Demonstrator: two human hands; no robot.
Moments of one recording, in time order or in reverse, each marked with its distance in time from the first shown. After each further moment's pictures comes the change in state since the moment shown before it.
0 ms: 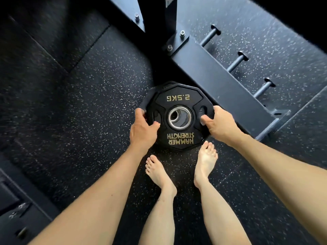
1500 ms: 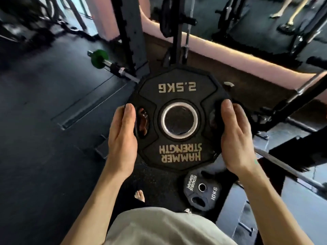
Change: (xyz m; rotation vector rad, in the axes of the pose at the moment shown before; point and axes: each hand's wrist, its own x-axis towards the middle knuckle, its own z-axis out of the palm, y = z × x) left_hand -0.692 0.127 -0.271 -1.420 1.391 0.200; right_hand -0.594 -0.282 -0.246 0.237 -0.799 -1.175
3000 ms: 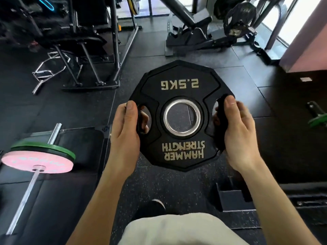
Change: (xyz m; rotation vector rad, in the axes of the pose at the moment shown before) left_hand 0.164 0.198 -0.775 0.123 0.847 0.248; right_hand -0.097 -0.035 0.895 0.116 -0.912 0.019
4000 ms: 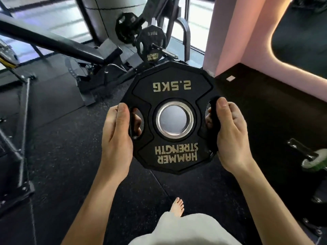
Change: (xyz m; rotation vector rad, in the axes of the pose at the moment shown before) left_hand 0.645 -0.103 0.368 -0.084 -0.600 -0.022; right_hand 0.629 0.022 -0.057 0.040 0.554 -0.092
